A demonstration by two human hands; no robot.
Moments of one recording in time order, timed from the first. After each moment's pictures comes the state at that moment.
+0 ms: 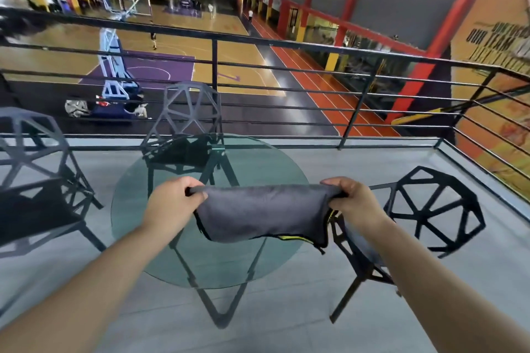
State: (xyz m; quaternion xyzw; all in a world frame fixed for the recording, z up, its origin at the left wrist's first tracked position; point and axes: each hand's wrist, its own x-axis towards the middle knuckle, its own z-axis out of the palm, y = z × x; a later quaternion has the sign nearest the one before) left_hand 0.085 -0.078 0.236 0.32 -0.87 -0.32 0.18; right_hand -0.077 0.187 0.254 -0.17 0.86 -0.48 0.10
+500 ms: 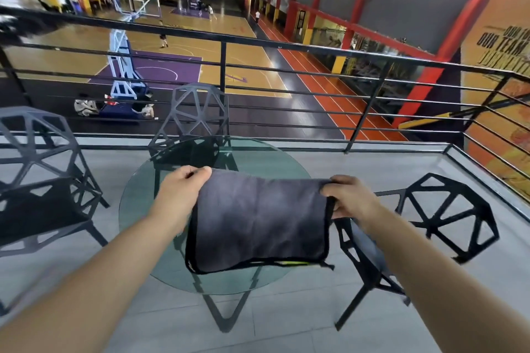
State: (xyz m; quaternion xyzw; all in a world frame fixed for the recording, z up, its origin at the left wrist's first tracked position) left_hand 0.070 -0.093 0.249 0.36 -0.67 -0.61 0.24; right_hand -0.082 0.147 0.278 -0.10 0.82 -0.52 0.24
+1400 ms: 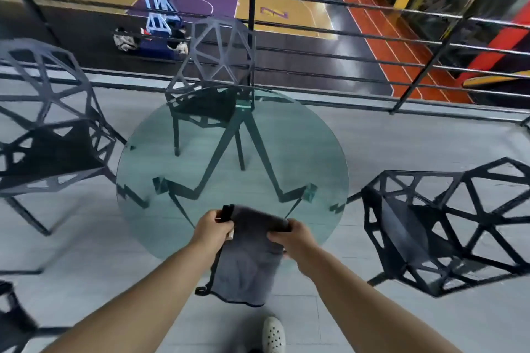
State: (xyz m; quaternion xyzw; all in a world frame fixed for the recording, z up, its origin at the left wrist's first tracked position) left_hand -0.021 -0.067 0.059 0.51 -0.63 -0.58 0.04; right_hand -0.130 0.077 0.059 -0.03 0.80 -0.44 0.42
